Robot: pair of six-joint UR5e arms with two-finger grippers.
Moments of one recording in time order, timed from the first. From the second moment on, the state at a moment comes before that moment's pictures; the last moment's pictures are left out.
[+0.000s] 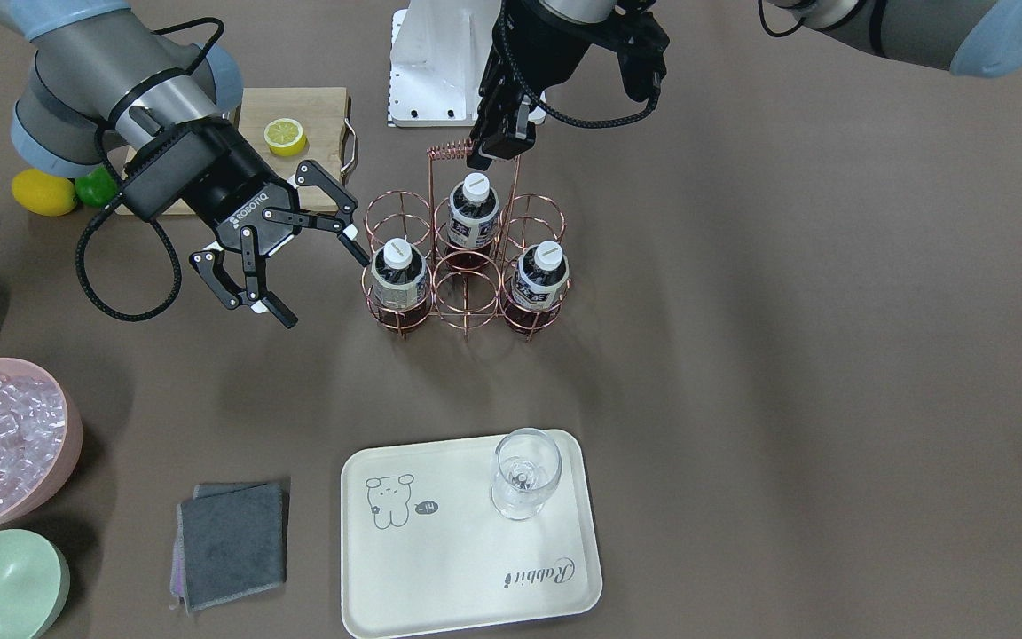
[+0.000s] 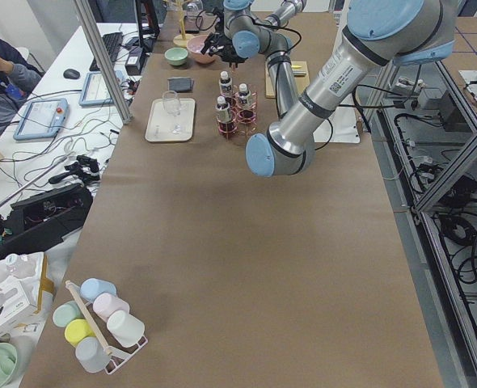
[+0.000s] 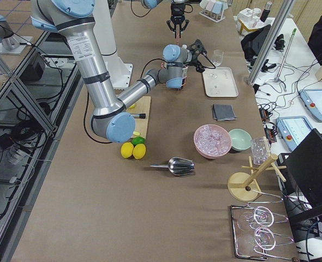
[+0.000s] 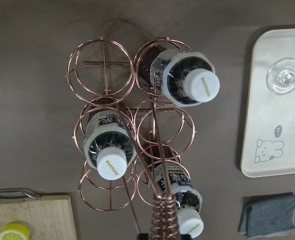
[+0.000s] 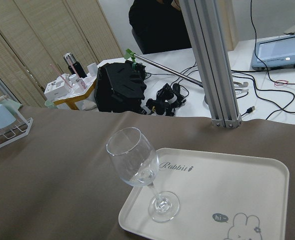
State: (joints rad) left arm -0.71 -2.41 -1.91 -1.50 -2.13 -2.82; right arm 0.74 -1.16 1.76 -0.56 1.67 0.94
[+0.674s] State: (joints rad) left arm -0.71 -2.41 -1.91 -1.51 -2.13 -2.82; right arm 0.58 -1.14 1.77 -0.60 1.51 0.91
